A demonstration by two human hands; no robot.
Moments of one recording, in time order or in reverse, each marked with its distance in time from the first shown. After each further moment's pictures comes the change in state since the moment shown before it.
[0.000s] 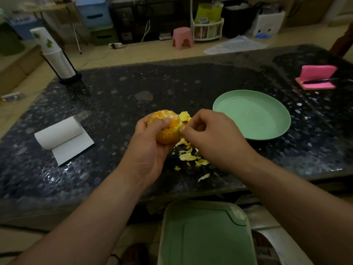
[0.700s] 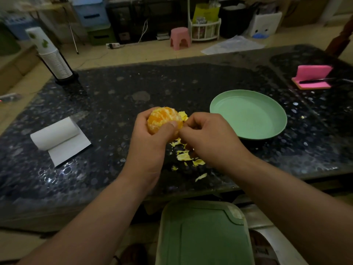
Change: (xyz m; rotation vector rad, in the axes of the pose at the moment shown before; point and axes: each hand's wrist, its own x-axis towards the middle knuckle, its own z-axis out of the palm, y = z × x) left_hand -0.011 -0.009 0.008 0.370 0.026 0.259; right_hand -0.005 -0.008 -0.001 0.179 -0.065 0.082
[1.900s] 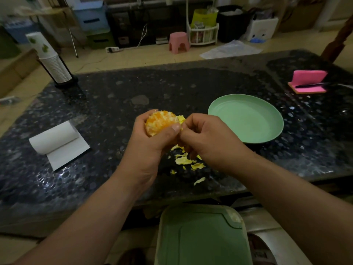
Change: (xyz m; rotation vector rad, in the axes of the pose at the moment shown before) left_hand 0.000 0.014 0.000 -0.102 -0.066 -0.094; right_hand 0.009 0.009 -0.012 0.072 -0.132 -0.100
